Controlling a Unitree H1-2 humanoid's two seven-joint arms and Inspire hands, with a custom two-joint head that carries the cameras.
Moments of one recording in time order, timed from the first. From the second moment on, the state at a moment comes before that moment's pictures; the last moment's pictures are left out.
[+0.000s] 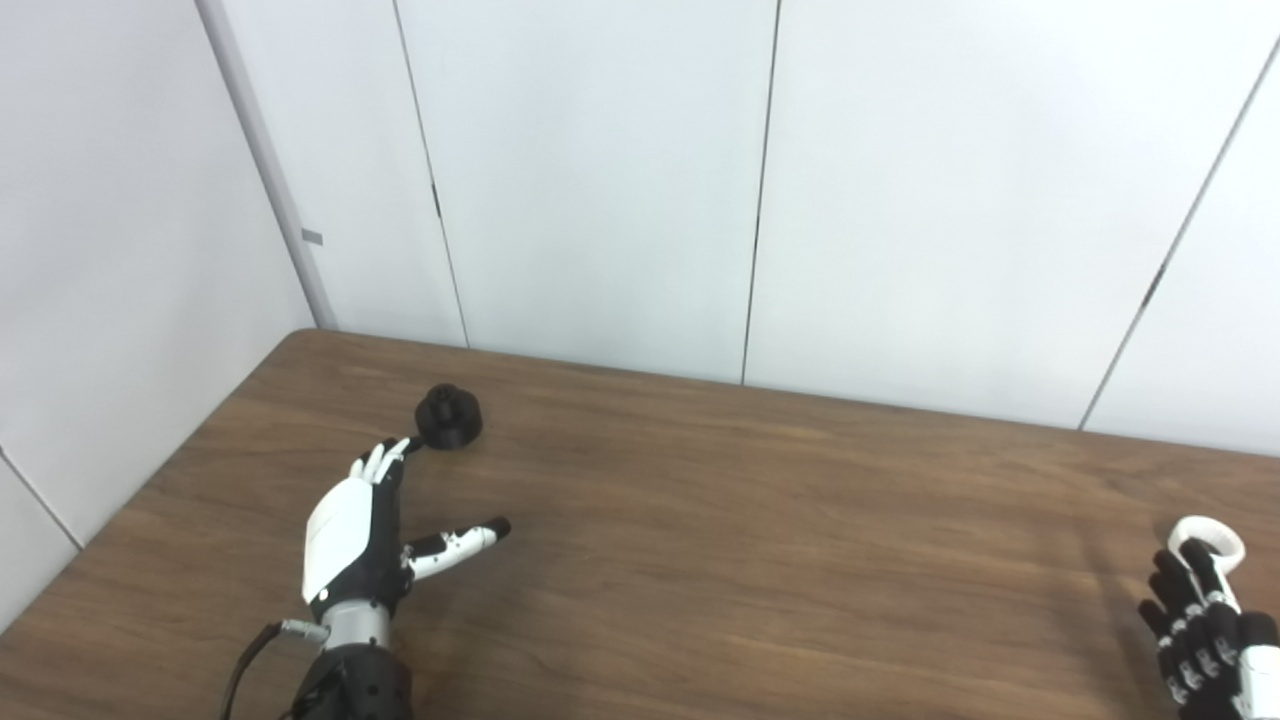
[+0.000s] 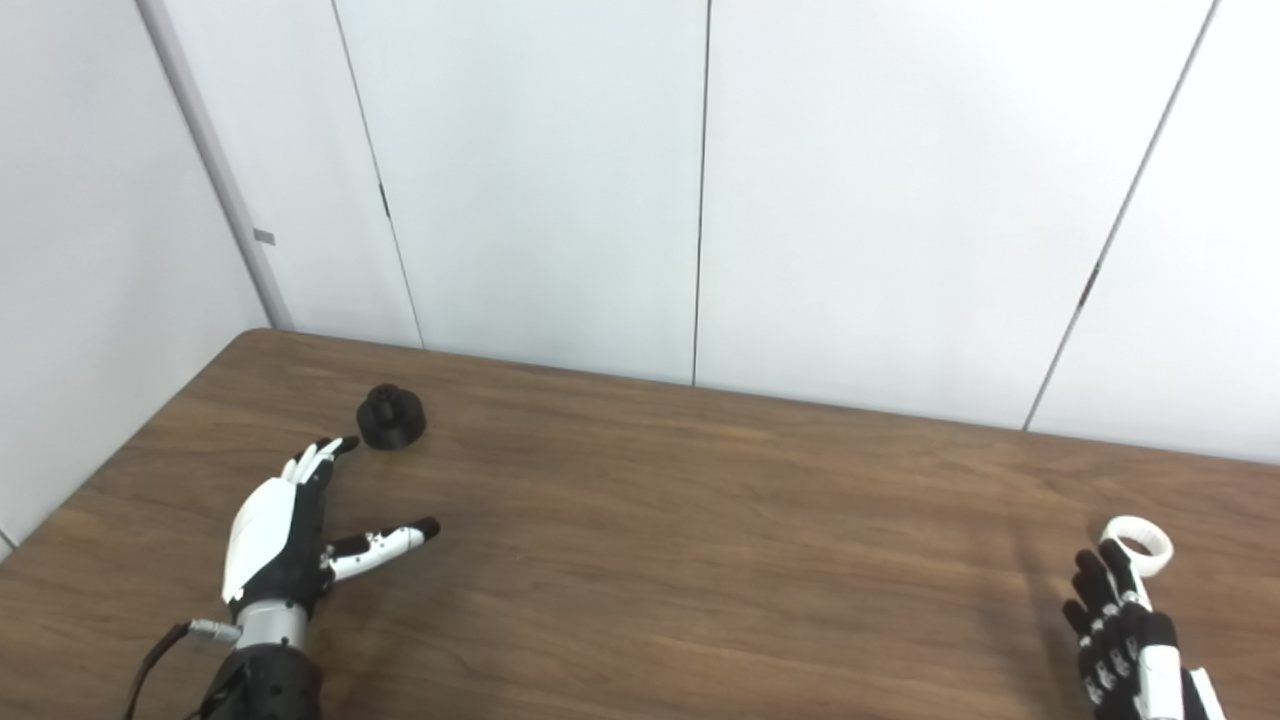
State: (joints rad) left arm -0.05 0.20 0.14 -0.14 0.63 0.37 0.18; right arm 0.01 -0.20 -0.15 0.01 0.27 -0.08 0.20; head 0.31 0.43
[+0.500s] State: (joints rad) left arm -0.18 0.27 0.15 0.00 0.63 0.39 0.22; right arm 0.01 -0.20 -0.15 0.01 0.26 -0.09 0.20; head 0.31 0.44
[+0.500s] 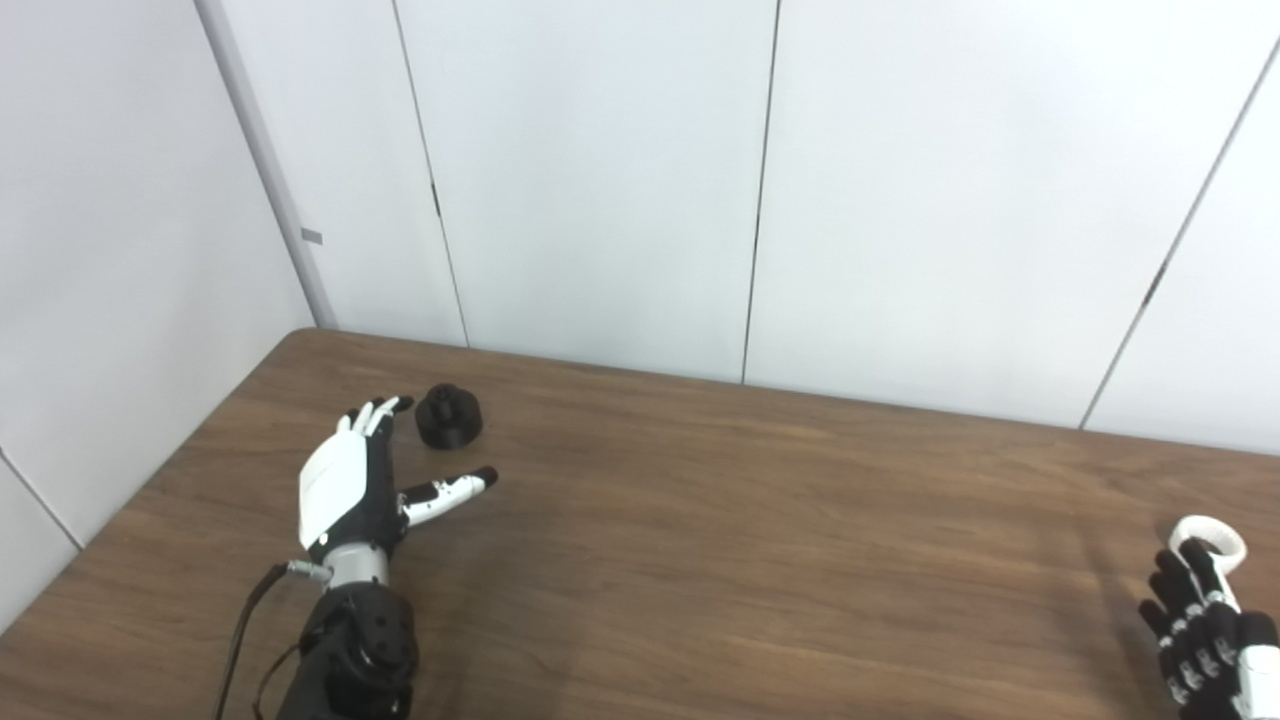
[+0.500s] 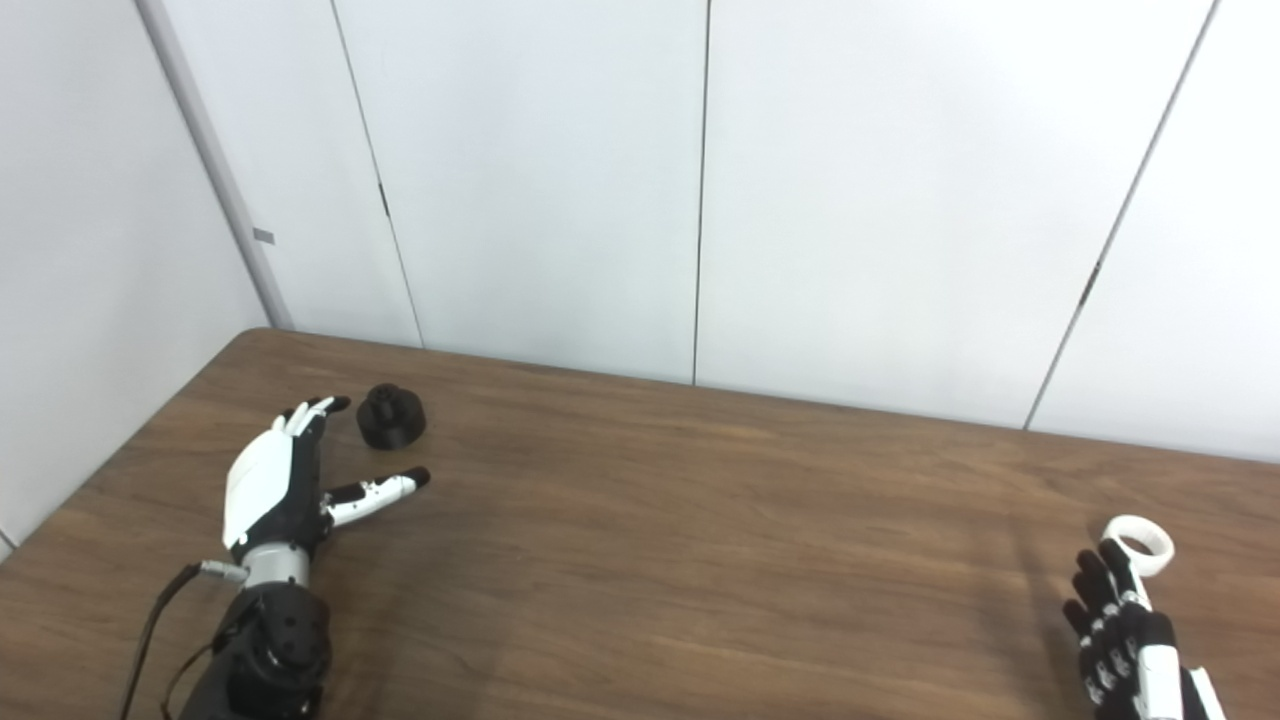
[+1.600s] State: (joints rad) left arm -0.39 0.40 0.05 0.35 0.60 0.42 0.21; right arm 0.01 -0.19 -0.15 0.01 0.25 -0.08 0.20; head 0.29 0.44
